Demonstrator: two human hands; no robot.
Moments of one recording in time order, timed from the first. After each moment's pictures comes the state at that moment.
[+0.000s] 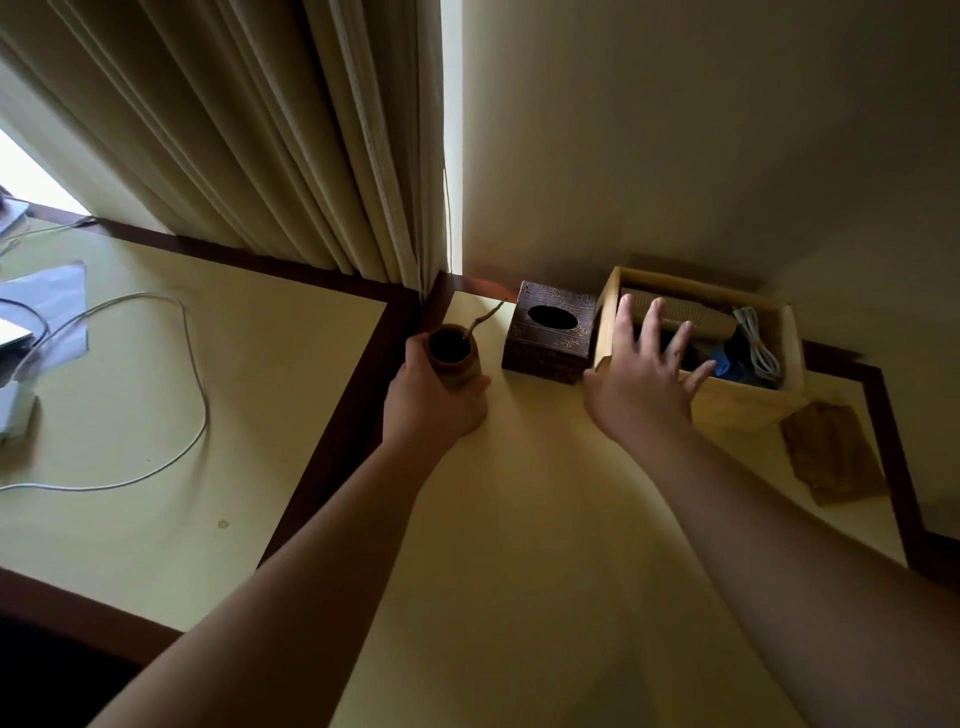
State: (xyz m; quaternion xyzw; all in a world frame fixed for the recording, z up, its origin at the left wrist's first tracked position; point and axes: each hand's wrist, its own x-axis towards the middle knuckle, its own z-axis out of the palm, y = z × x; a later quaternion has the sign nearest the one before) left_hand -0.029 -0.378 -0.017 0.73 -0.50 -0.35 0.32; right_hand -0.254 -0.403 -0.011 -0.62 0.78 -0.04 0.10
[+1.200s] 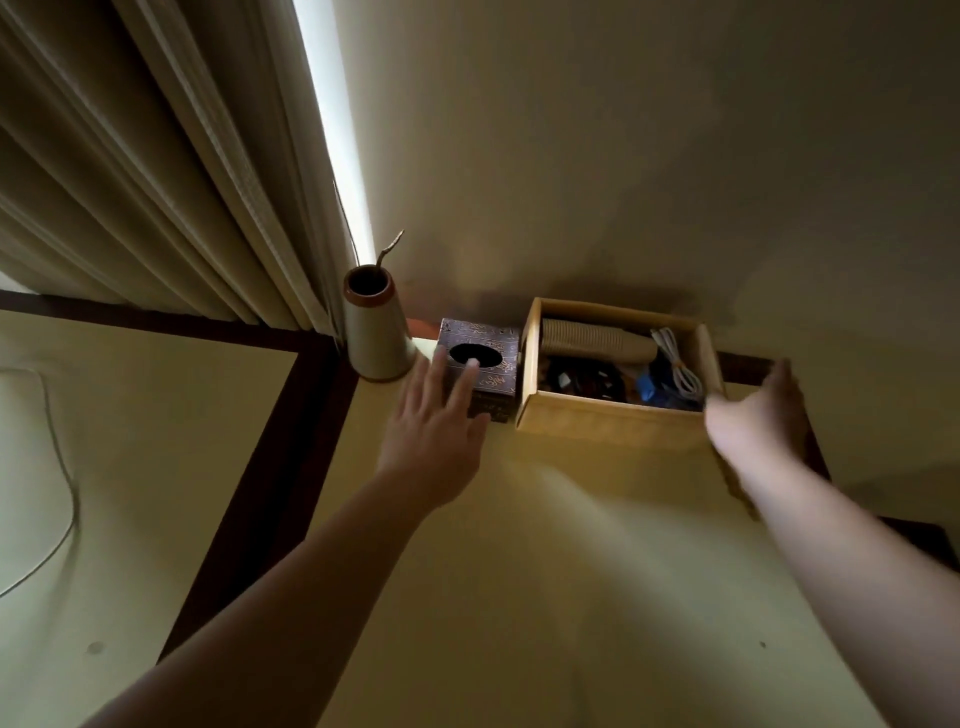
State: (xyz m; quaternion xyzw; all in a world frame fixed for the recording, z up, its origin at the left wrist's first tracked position) left_hand -0.098 -0.423 -0.055 0.59 -0.78 -0.17 0.12; right_hand -0.419 -0.399 0.006 -0.30 0.91 -0.24 0.17
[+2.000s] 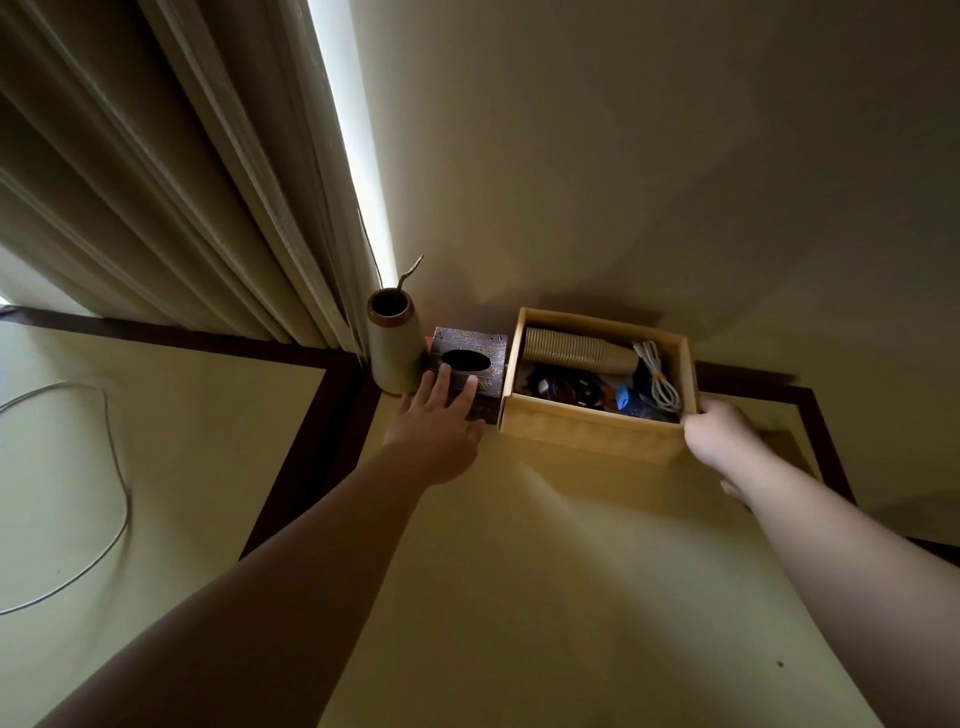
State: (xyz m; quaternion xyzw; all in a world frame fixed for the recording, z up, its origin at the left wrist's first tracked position) left_hand -0.086 -0.453 -0.043 0.61 -0.77 -0.18 -0.05; right_hand -0.412 -0.416 -0.013 -0.36 0.84 -0.23 0.33
